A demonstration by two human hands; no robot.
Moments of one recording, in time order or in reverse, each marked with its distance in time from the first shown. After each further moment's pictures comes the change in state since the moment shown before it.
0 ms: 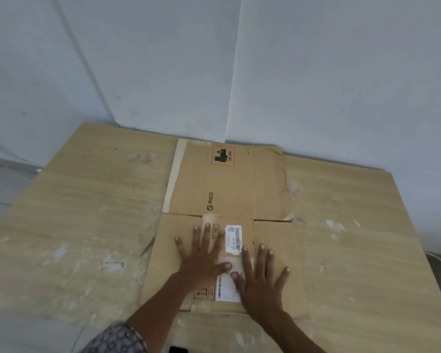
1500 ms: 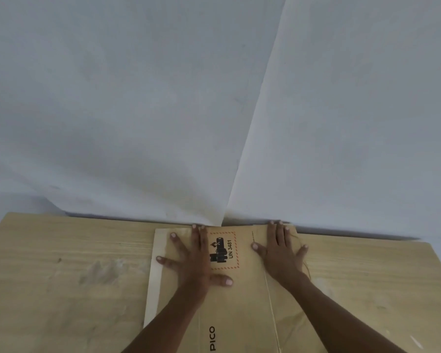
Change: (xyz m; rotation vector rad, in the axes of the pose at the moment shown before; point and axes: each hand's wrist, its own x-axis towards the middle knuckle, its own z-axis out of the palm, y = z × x) left_hand 0.274 -0.073 -0.178 -0.164 -0.071 -0.258; right_hand 0.333 -0.006 -0.187 0.113 0.100 0.205
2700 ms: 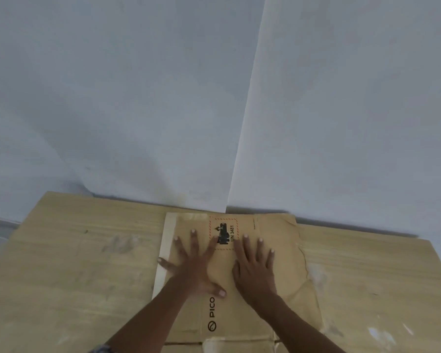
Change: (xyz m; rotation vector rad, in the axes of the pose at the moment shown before) left_hand -0.065 -0.022 0.024 0.026 -0.073 0.077; right_hand -0.086 -0.025 0.055 -0.135 0.041 -0.296
